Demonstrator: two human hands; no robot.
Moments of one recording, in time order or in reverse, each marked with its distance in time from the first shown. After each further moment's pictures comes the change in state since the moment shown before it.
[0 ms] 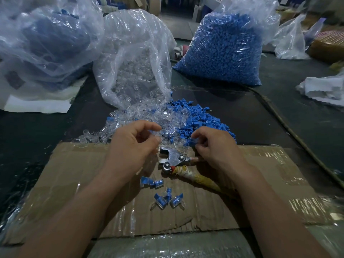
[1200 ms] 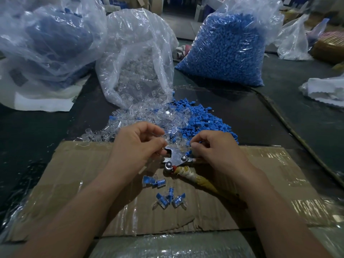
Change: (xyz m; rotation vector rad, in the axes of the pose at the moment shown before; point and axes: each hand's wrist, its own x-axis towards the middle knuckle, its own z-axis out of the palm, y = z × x) left_hand 0.001 -0.001 0.000 -0.168 -0.060 -0.113; right_hand -0.008 -0.007 -0.006 0.150 -0.121 0.011
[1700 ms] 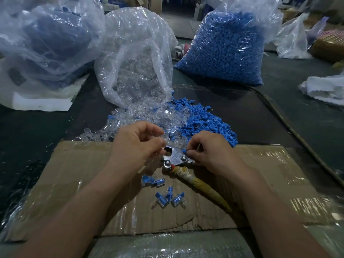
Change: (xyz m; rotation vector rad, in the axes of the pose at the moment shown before) left_hand 0.003 -0.004 0.000 0.017 -0.008 0.006; right_hand 0.003 -0.003 0.006 -0.057 -0.082 -0.009
